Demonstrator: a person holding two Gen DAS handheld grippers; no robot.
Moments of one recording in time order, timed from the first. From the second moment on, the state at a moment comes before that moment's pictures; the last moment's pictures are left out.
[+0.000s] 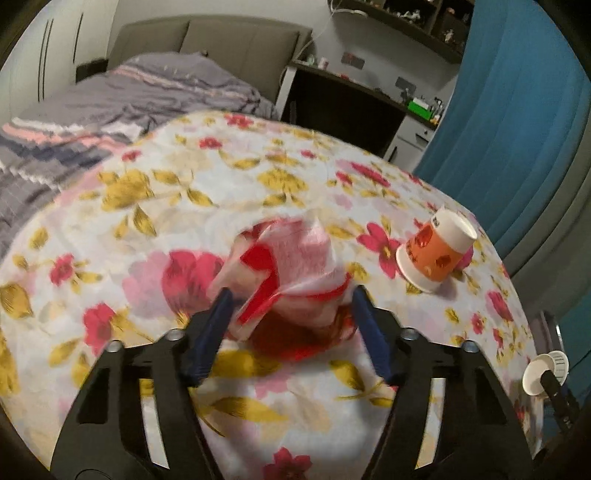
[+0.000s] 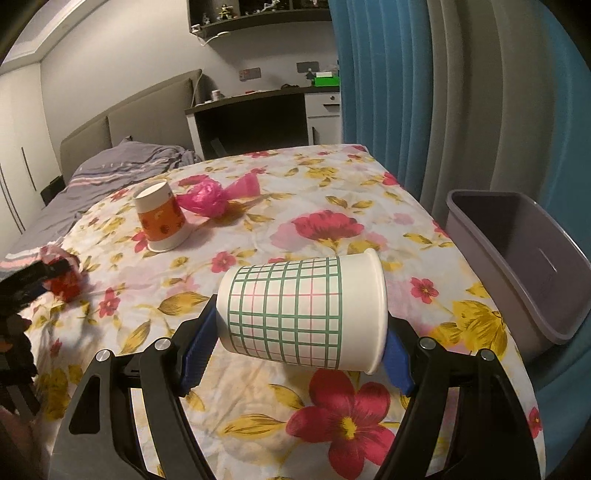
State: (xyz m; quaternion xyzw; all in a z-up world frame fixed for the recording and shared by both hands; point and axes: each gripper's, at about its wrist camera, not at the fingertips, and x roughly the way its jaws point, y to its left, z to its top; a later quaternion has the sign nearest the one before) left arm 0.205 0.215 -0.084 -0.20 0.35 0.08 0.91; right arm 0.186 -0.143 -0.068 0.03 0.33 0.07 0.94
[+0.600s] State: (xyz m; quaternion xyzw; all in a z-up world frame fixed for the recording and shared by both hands) left arm 0.169 0.180 -0.055 -0.20 0.30 0.03 0.93; right arm 0.172 -0.141 -0.067 0.02 0.32 0.07 0.95
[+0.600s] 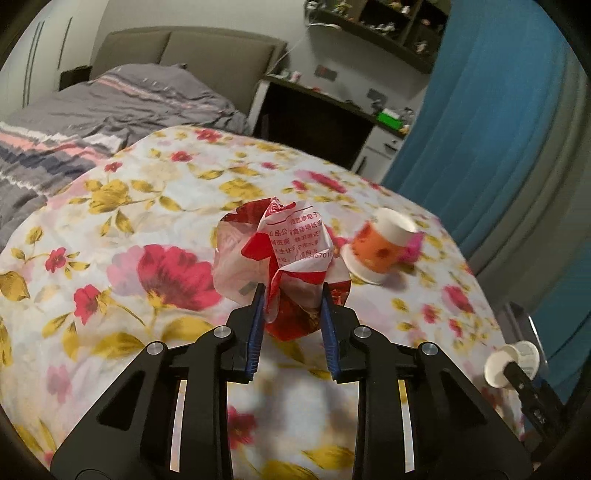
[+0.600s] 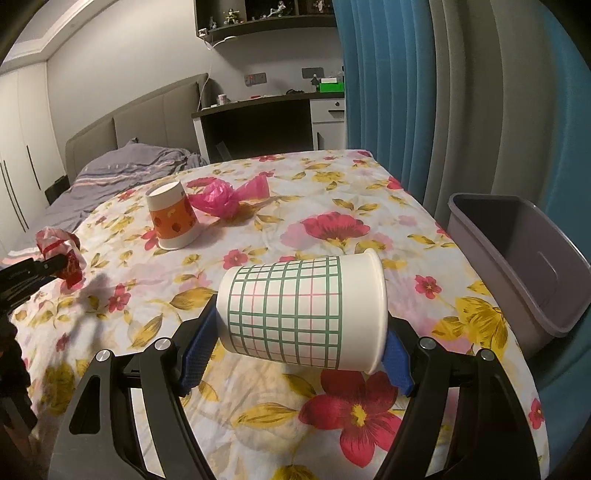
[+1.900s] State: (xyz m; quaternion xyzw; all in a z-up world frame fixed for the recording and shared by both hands) left arm 0.113 -0.009 -0.022 -0.11 0.28 -0.12 0.95; right arm 0.099 -0.215 -0.041 0.06 0.26 0.10 0.96
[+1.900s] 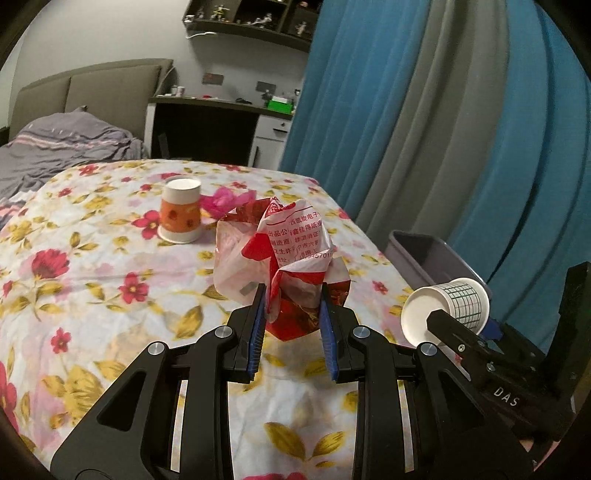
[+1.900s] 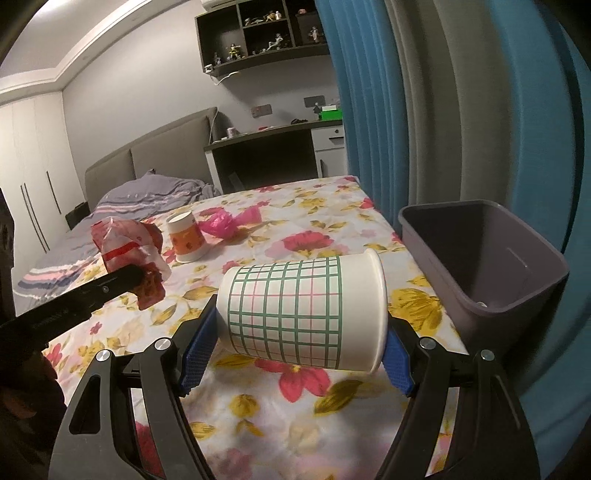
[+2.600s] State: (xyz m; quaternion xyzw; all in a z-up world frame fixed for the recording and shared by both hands) left arm 0.200 -0.168 0.004 -0.05 0.28 -0.27 0.92; right arm 0.136 -0.337 -0.013 0.04 0.20 -0.05 0.98
